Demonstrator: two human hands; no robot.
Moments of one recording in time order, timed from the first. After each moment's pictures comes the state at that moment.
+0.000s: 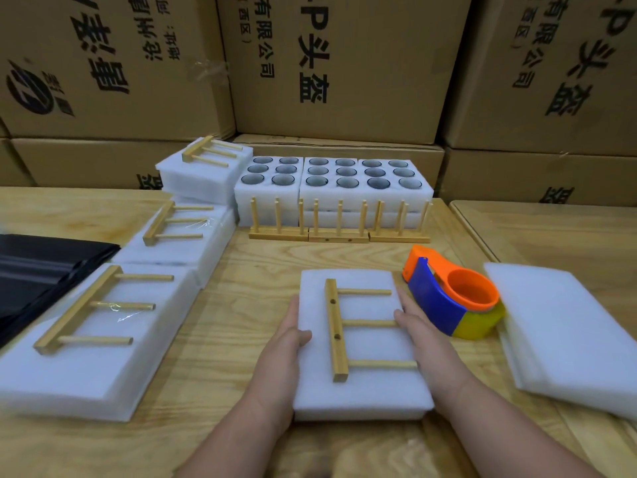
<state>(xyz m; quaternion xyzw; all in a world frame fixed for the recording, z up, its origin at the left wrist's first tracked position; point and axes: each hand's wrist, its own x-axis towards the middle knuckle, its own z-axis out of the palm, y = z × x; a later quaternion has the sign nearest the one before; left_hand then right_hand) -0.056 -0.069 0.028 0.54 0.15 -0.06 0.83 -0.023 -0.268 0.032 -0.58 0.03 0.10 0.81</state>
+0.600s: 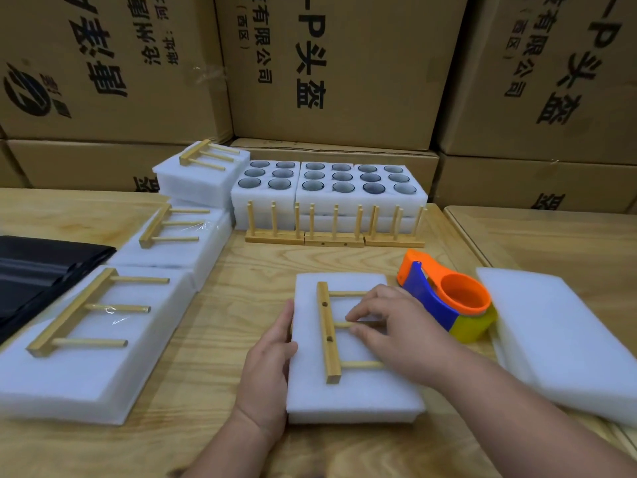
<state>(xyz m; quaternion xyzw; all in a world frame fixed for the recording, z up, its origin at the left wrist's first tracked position) -0.065 -0.064 0.022 0.54 0.10 0.01 0.84 -0.021 -0.263 0.083 -0.92 -0.21 -0.04 0.31</state>
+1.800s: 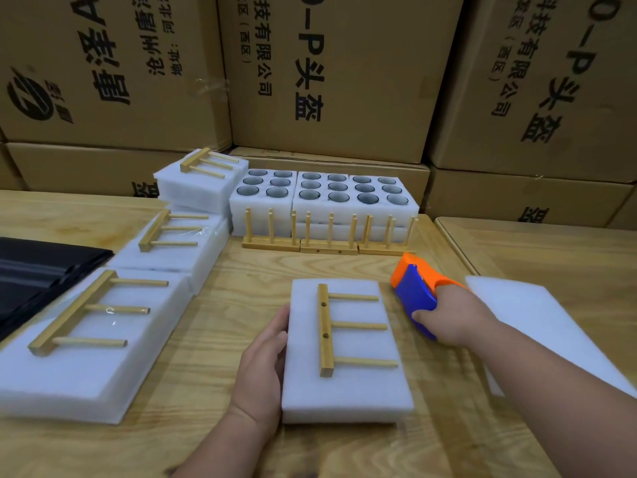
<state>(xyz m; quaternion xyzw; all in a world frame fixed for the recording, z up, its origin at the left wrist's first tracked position) -0.066 -0.070 0.027 0.47 0.05 0.03 0.88 0.031 -0.342 0.086 -0.99 0.08 0.03 0.14</state>
